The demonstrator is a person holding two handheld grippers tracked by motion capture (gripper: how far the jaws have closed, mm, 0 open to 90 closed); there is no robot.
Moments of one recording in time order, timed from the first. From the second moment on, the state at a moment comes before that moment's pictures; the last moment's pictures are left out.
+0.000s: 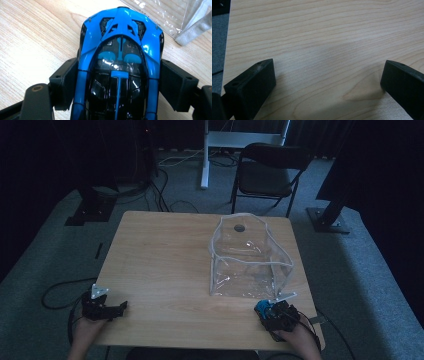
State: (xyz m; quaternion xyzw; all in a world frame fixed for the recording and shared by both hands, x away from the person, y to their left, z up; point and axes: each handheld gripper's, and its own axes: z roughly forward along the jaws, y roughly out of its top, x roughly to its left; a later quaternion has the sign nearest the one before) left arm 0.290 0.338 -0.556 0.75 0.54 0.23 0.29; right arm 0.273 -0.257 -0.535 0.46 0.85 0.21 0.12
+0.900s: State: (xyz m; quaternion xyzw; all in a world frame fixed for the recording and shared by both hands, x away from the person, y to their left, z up) left arm 0.290 0.335 -0.556 0.75 0.55 0.23 0.30; right arm 0.273 -0.267 -0.524 0.49 0.82 0.26 0.09
